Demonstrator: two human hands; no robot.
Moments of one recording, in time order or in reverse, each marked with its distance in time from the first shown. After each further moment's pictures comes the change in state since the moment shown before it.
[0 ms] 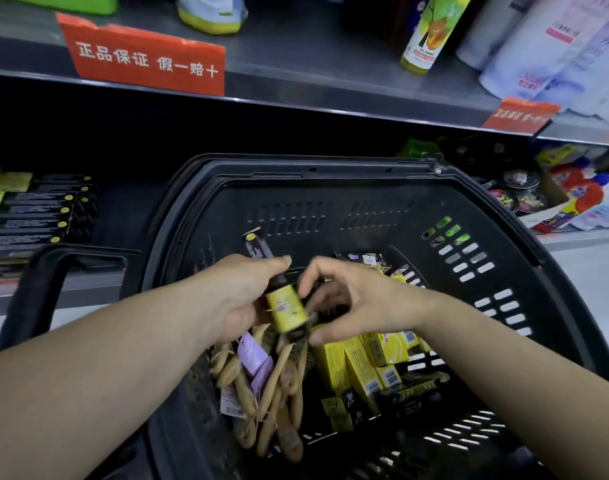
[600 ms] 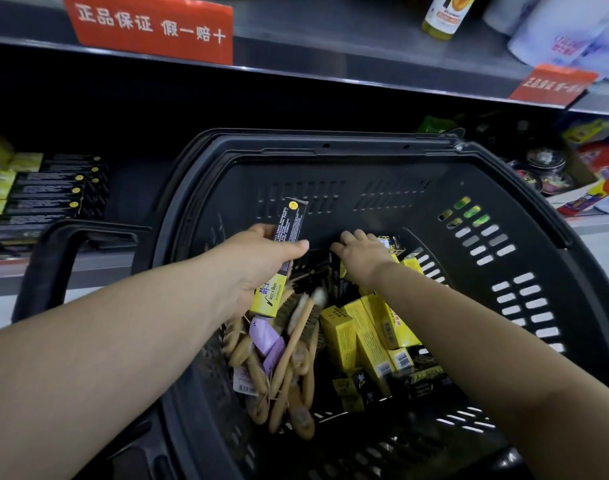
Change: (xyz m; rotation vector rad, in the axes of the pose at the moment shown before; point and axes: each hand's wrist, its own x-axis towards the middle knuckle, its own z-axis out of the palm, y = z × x) left_hand 0.009 -0.004 -0.006 0.138 0.028 0.128; right_hand 0.083 0.123 -0.038 -1.418 0.221 0.382
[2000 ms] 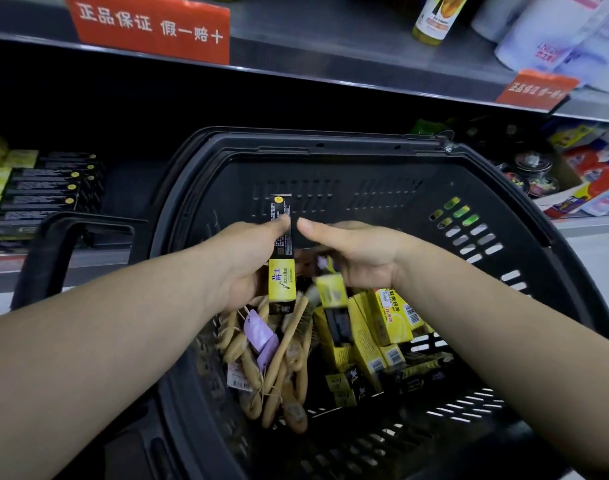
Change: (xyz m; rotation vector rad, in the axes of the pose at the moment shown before) left_hand -0.007 0.005 0.003 -0.142 -0.033 -0.075; right_hand -0.082 -0.029 -0.128 1.972 -0.548 0.035
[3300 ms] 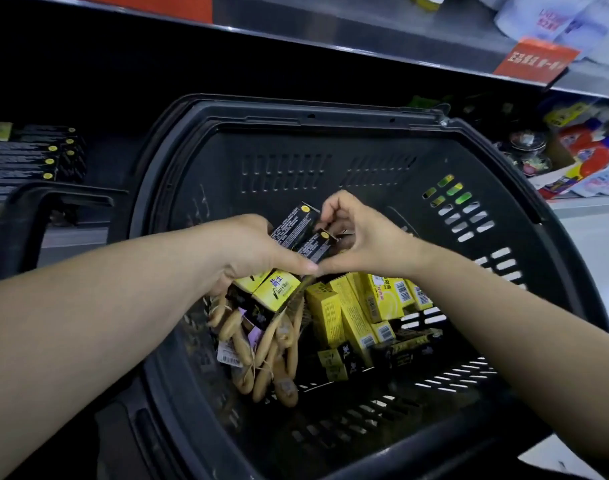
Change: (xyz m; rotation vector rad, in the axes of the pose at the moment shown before) left_hand -0.004 -0.009 -0.002 0.645 -0.117 0.021; right_hand -0.011 0.034 -0.035 -0.766 0.261 -0.442
